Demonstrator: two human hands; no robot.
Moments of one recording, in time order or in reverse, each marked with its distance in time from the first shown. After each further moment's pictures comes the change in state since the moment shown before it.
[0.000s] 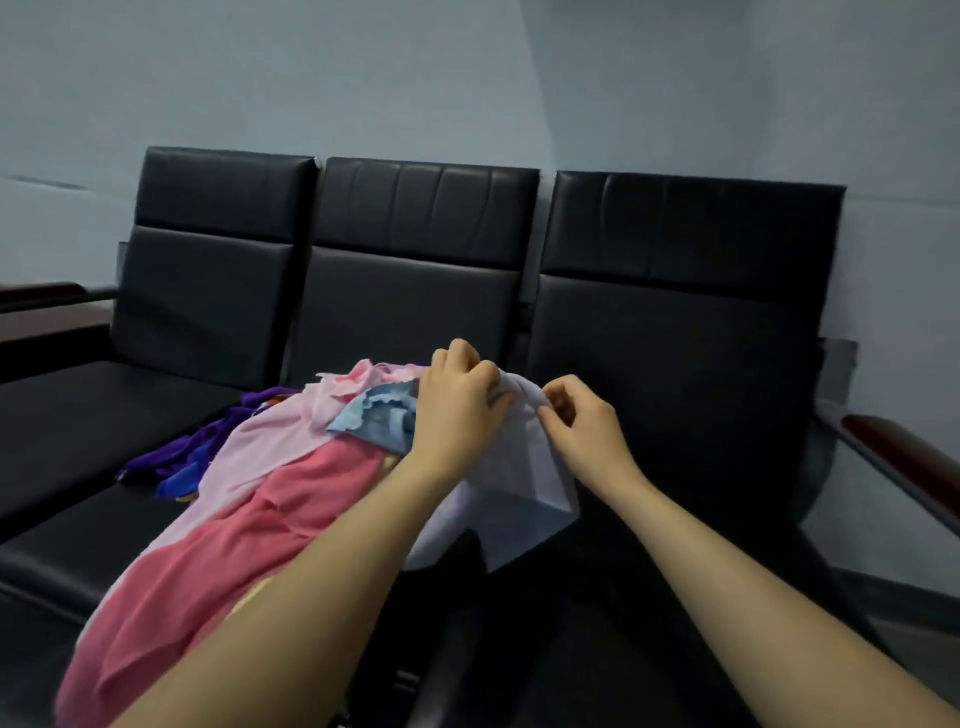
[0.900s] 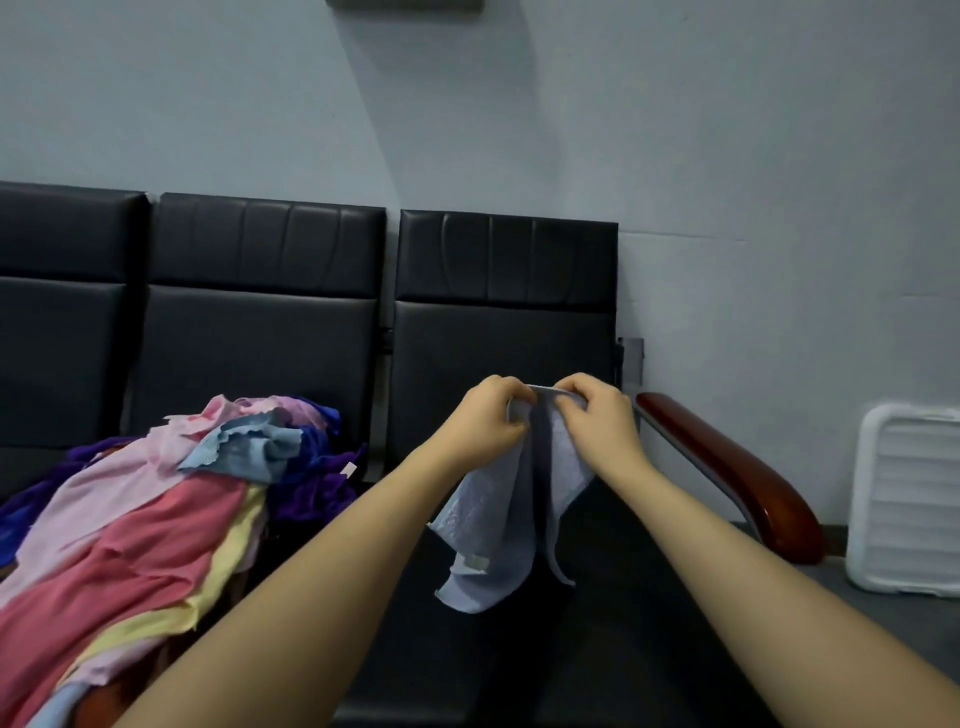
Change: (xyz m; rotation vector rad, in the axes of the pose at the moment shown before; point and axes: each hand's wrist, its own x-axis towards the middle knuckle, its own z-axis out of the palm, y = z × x) left_hand 0.003 0.167 0.000 -0.594 -0.526 0.130; right_hand -0.078 0.001 -0.162 -0.224 0.343 0.151
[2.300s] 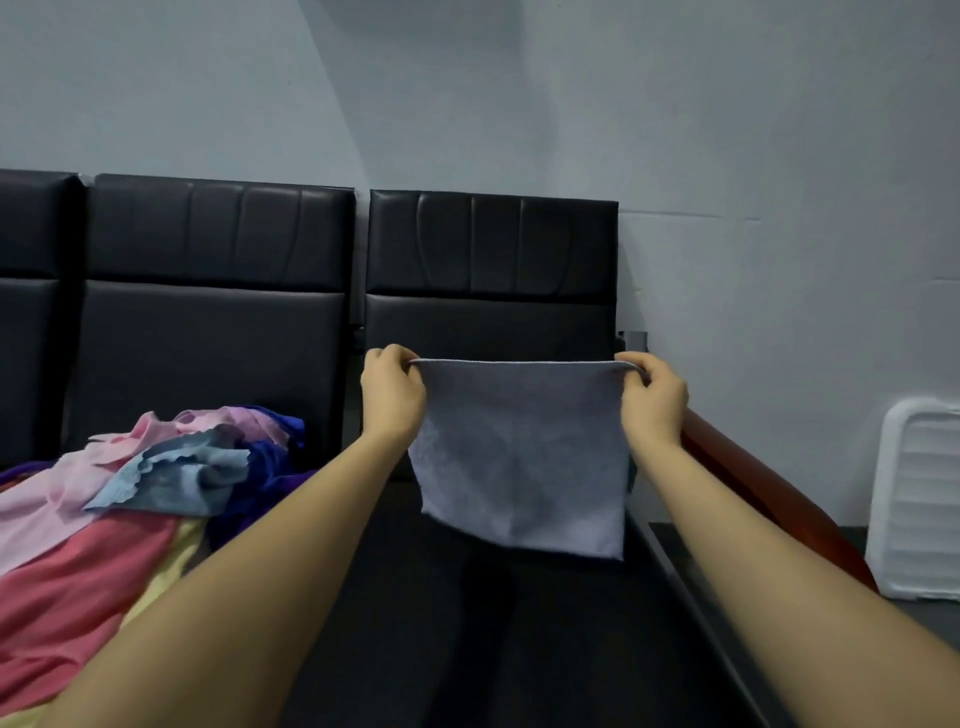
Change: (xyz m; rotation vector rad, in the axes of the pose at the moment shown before) left_hand 0.081 -0.086 0.005 -0.043 0.546 -0.367; right_hand 0.089 0.090 -0.002 0.215 0.378 0.231
